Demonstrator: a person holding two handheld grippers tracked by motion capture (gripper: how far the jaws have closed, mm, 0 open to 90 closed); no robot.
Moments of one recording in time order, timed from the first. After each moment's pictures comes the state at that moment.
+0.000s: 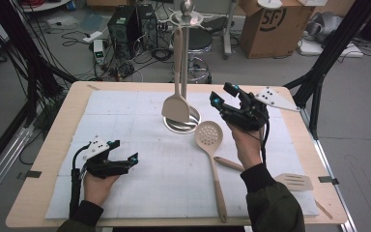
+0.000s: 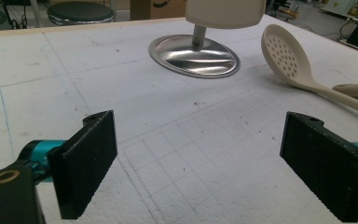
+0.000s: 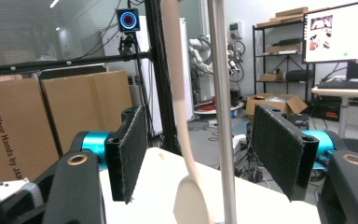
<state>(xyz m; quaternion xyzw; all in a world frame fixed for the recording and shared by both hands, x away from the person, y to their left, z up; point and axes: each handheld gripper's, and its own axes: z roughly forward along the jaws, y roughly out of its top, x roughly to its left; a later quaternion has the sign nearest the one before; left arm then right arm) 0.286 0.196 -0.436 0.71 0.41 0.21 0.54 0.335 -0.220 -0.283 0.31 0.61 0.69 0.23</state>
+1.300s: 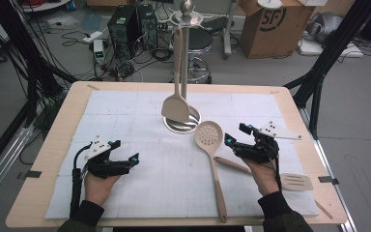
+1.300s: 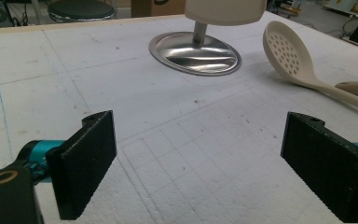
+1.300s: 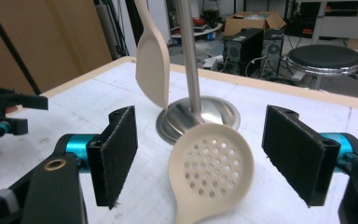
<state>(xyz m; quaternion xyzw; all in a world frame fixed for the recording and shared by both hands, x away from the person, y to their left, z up) 0.287 0.194 -0.437 0.71 0.41 0.21 0.53 0.301 -0.270 -0.365 0.38 0.70 0.57 0.21</state>
